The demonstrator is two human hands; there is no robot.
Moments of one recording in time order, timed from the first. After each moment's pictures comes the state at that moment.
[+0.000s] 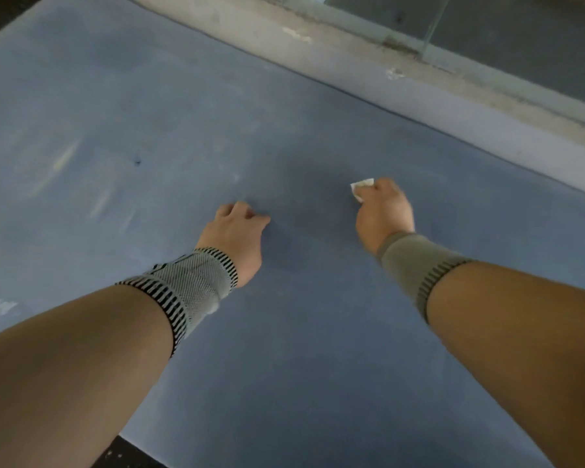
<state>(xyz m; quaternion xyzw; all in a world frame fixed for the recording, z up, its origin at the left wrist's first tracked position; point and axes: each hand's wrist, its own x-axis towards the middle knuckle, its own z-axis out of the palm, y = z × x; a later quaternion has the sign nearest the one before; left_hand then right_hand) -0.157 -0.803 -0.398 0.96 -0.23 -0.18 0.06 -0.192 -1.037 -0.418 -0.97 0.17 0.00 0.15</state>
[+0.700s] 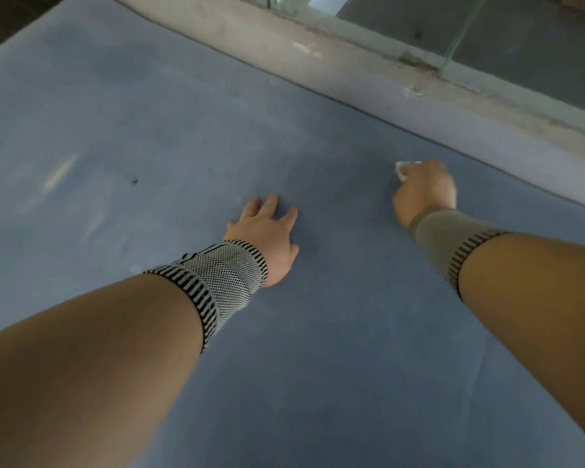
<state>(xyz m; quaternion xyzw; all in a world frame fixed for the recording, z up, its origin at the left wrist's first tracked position) -0.115 -0.846 -0.405 0.94 -0.22 -0.27 0.00 -0.130 -1.095 -0.417 -0.95 0.28 0.01 0.16</state>
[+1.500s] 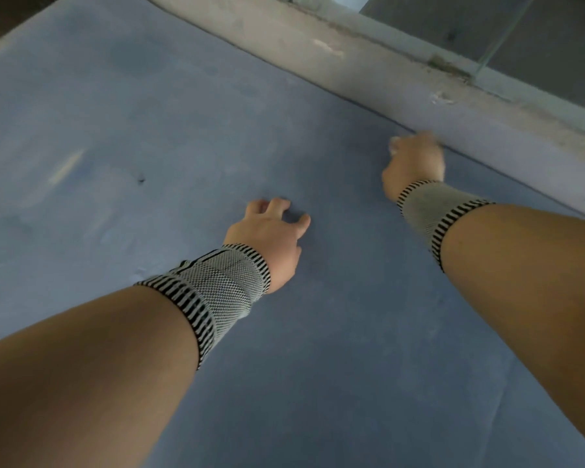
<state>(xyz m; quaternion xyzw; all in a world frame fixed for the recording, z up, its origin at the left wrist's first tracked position) -0.110 -0.840 -0.399 0.95 -0.24 -0.20 -0.01 -0.058 -1.075 -0.412 -0.98 0.17 0.06 -0.03</state>
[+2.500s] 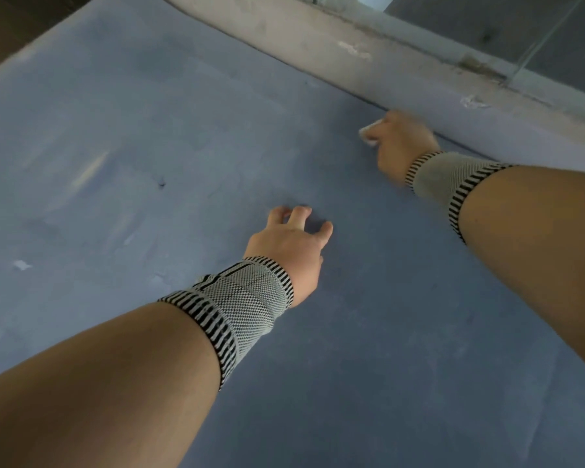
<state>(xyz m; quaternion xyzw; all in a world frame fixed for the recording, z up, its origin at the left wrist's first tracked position) -0.112 -0.840 -0.403 0.95 -0.25 -0.20 -0.01 -0.011 -1.063 -0.408 -1.00 -0.01 0.03 0.03</state>
